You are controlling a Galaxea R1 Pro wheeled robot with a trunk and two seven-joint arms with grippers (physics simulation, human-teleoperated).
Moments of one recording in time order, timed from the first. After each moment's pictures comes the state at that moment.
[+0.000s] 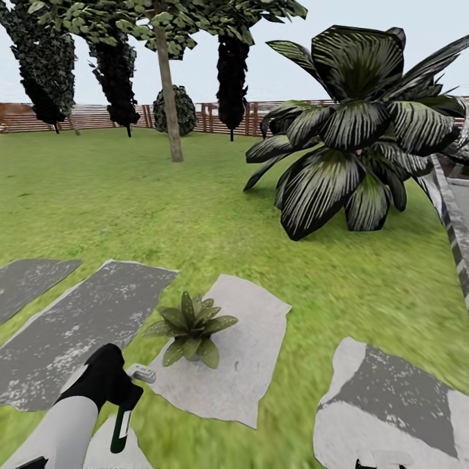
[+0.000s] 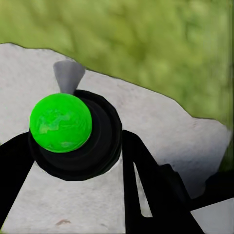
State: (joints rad) left arm -0.69 0.04 0.39 -0.64 -1.19 0.85 -0.96; right arm -0.39 -0.14 -0.06 -0.07 0.10 -0.33 -0.27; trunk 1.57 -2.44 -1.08
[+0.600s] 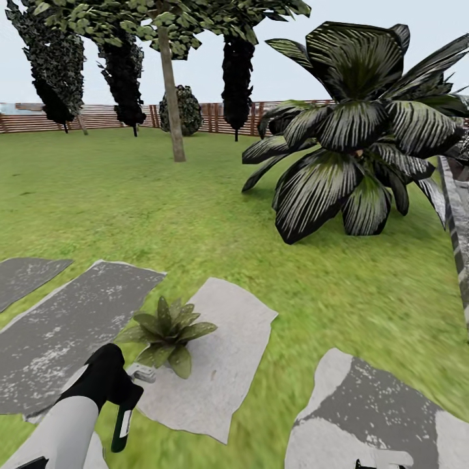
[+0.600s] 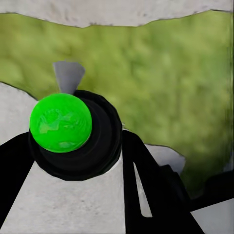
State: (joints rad) left arm -0.69 0.04 0.39 -0.64 -1.19 0.85 -0.96; right arm -0.39 -0.14 -0.06 -0.07 0.10 -0.33 -0.27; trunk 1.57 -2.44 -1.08
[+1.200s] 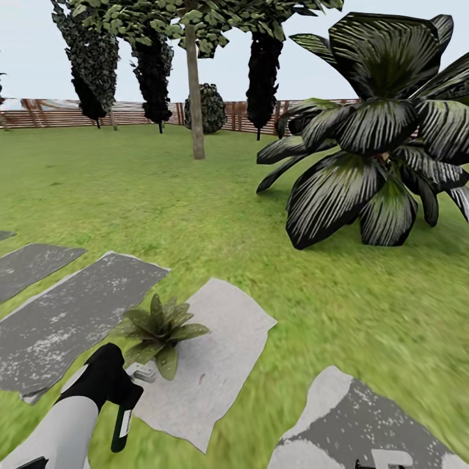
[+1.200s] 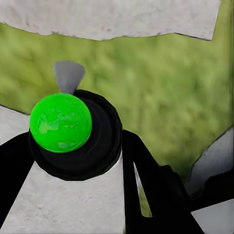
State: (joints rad) left arm -0.69 0.04 0.39 -0.64 -1.19 0.85 -0.96; right arm -0.39 -0.14 -0.06 -0.07 0.10 -0.33 -0.27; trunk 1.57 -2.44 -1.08
